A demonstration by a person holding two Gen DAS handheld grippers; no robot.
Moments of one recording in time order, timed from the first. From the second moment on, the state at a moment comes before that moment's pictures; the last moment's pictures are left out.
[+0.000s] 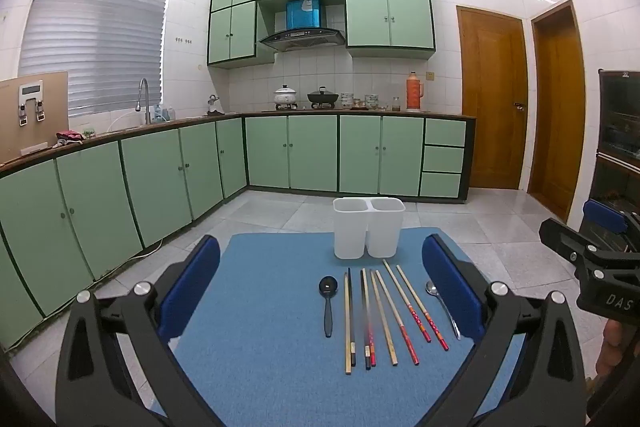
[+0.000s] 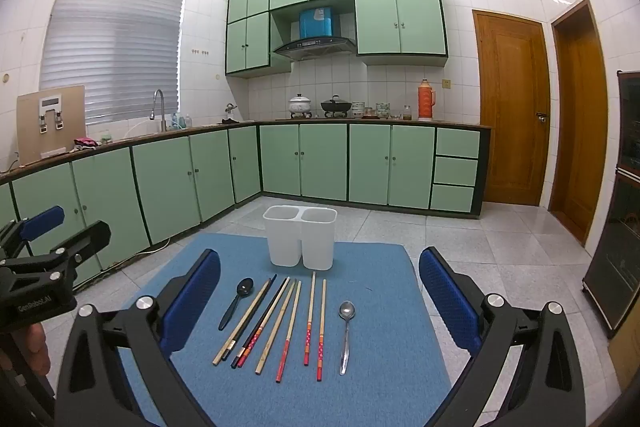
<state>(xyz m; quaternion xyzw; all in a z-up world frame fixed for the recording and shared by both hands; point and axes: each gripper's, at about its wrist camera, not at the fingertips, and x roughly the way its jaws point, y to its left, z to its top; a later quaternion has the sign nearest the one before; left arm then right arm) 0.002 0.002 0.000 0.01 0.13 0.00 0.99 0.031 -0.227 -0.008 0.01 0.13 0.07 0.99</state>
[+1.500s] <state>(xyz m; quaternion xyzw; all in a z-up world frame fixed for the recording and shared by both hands) 0.001 0.001 0.001 0.01 0.13 0.01 0.99 0.031 -0.227 -0.008 0.01 0.13 0.07 0.99</state>
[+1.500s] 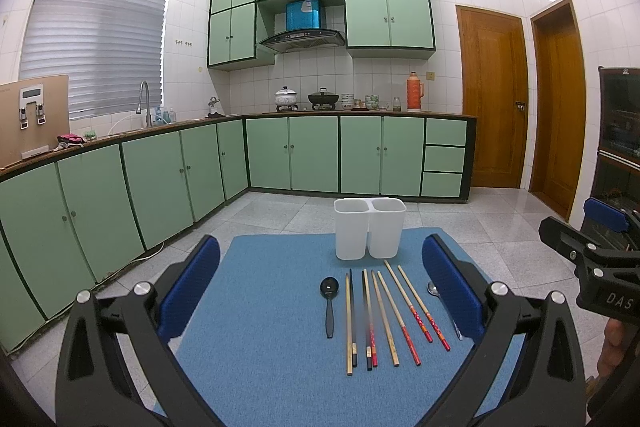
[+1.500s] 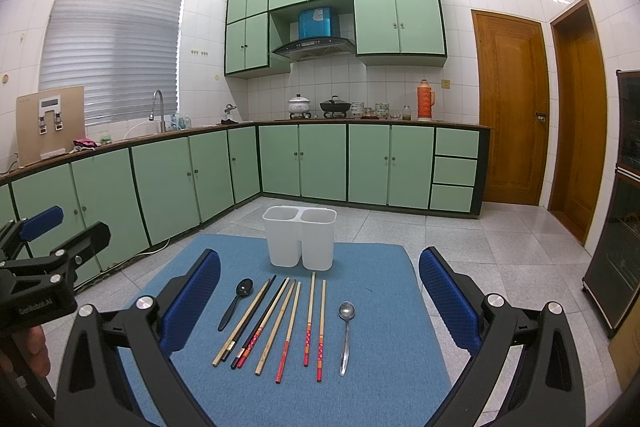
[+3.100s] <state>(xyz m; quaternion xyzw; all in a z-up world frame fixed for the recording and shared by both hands) 0.053 0.025 -0.027 0.02 0.19 0.03 0.98 0.076 -0.236 -0.040 0.00 0.18 0.06 0.98</state>
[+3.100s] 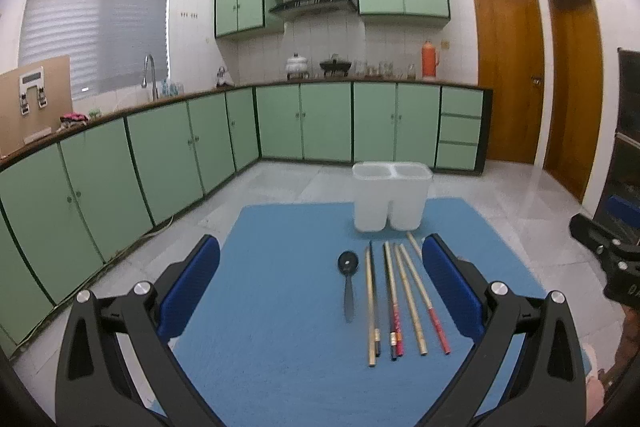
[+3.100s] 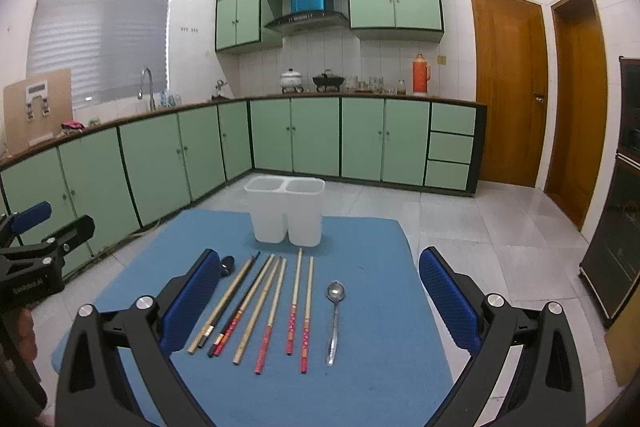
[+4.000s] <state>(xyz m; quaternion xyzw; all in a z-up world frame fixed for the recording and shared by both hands) 0.283 0.030 -0.163 0.02 0.43 0.00 0.90 0.297 -0.237 -0.187 0.00 0.47 0.06 0.88</state>
